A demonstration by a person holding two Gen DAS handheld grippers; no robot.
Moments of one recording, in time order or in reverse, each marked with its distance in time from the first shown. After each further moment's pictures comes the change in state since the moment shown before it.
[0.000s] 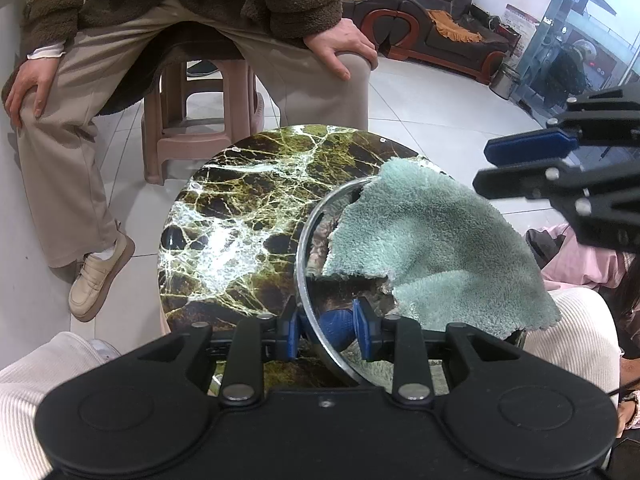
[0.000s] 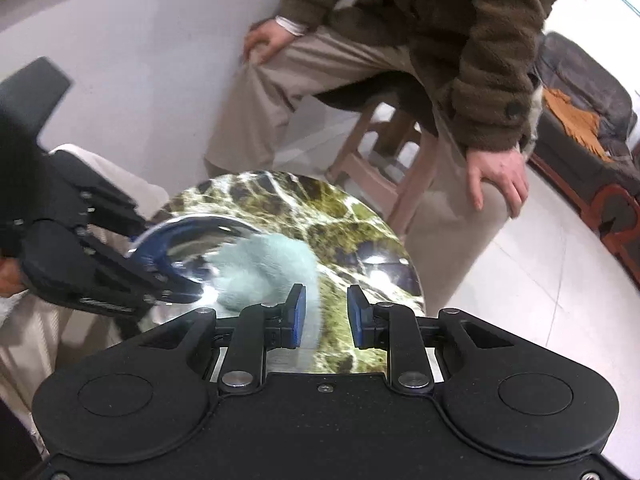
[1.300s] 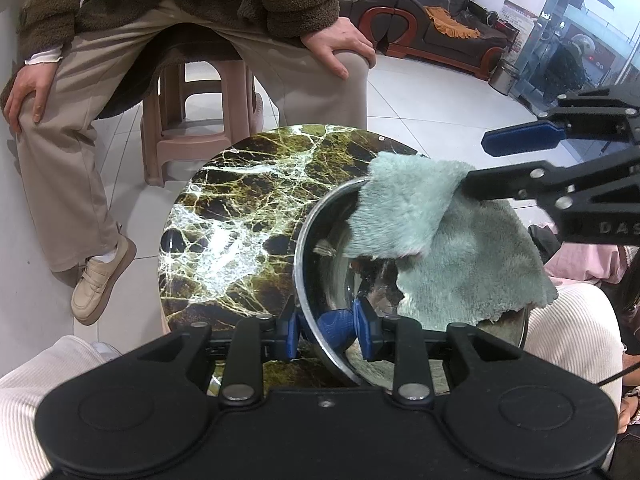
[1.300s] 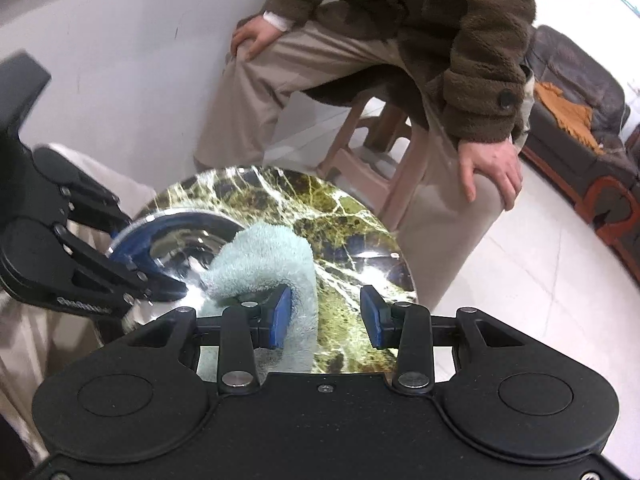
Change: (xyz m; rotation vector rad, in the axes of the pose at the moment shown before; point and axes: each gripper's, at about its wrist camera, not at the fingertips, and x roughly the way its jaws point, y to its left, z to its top) left arm 0.003 -0.006 0.000 0.018 0.004 0.006; right arm 0.005 -0.024 -0.005 0.118 -0.031 0.004
